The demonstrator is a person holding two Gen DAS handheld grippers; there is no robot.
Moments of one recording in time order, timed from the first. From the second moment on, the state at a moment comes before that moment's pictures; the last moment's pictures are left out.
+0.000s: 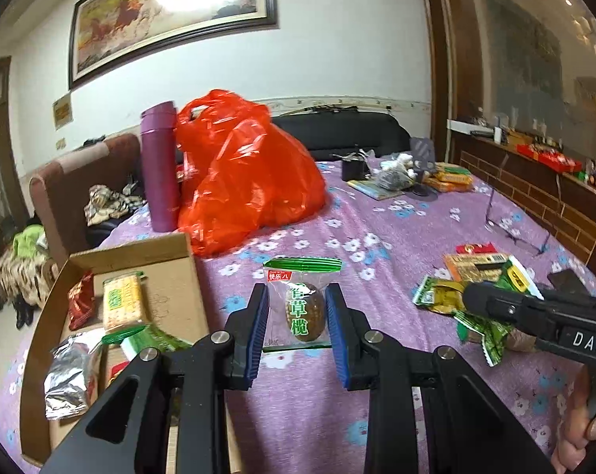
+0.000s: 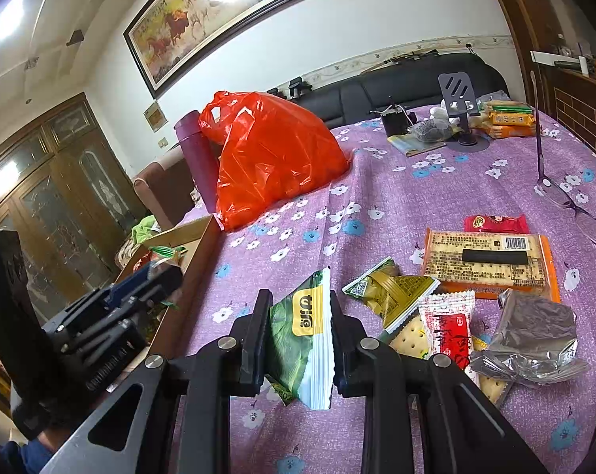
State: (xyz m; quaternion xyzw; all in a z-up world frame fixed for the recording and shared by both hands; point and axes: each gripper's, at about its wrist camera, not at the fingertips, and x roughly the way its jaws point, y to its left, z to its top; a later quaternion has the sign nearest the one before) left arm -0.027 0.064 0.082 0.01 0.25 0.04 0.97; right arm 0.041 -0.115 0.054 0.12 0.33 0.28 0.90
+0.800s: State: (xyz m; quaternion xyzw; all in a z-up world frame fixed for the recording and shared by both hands) left arm -0.038 0.219 0.044 -0.16 0.34 0.15 0.92; right arm 0.076 0.056 0.080 0.10 0.39 0.40 0.82
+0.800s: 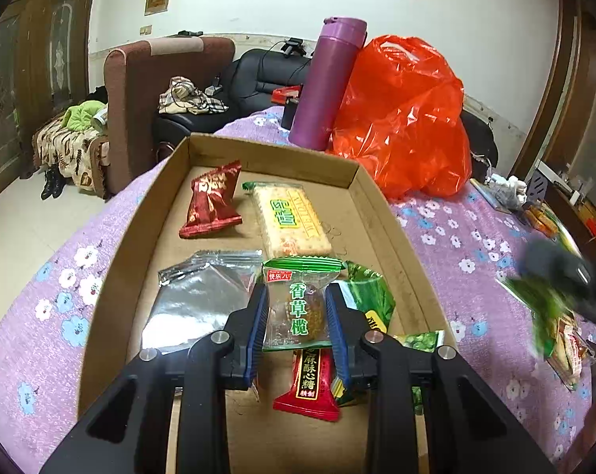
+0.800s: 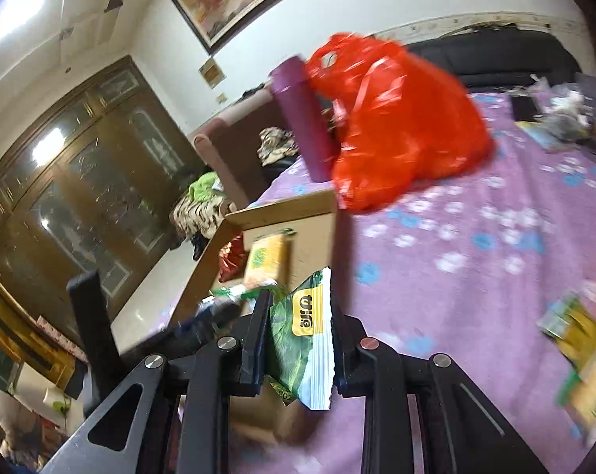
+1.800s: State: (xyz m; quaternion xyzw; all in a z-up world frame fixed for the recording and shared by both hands) left arm -0.045 0.217 0.046 -0.15 0.32 0.16 0.92; right arm 0.135 0.144 0.062 0.06 0.42 0.37 0.82
